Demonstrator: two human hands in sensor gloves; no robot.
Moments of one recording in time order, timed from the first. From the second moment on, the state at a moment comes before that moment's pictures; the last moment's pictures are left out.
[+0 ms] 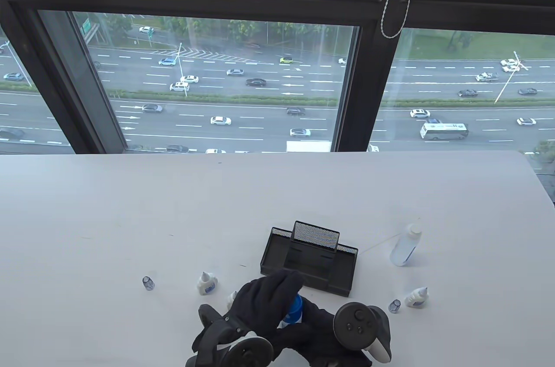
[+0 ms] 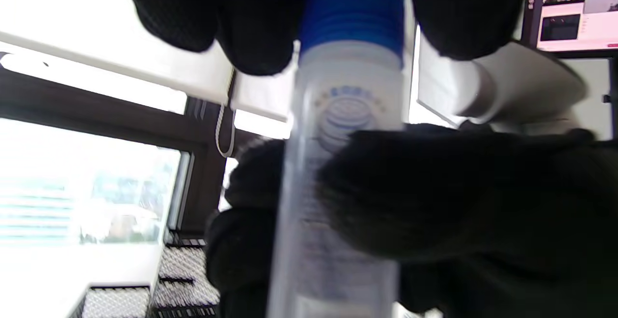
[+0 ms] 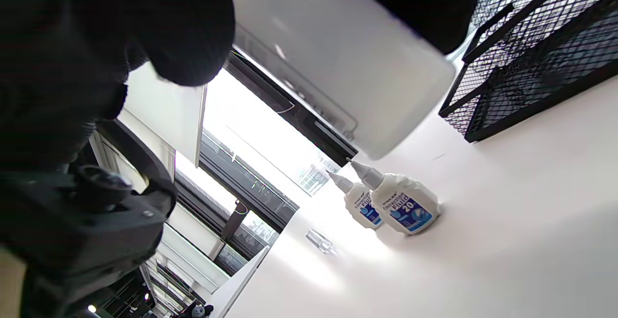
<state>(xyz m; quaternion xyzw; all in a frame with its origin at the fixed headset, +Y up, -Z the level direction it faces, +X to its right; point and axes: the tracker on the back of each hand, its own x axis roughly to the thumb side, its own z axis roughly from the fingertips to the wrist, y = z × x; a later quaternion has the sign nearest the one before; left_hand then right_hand) -0.081 -0.615 -0.204 0.19 -0.31 0.14 0.92 0.098 -0.703 -0.238 0.26 0.05 0.85 0.45</state>
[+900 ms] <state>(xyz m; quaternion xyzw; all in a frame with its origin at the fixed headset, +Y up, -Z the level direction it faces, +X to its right) -0.078 -0.619 -0.205 0.14 -0.34 0.19 0.91 0.095 -0.710 -0.240 0.26 0.06 0.86 0.44</state>
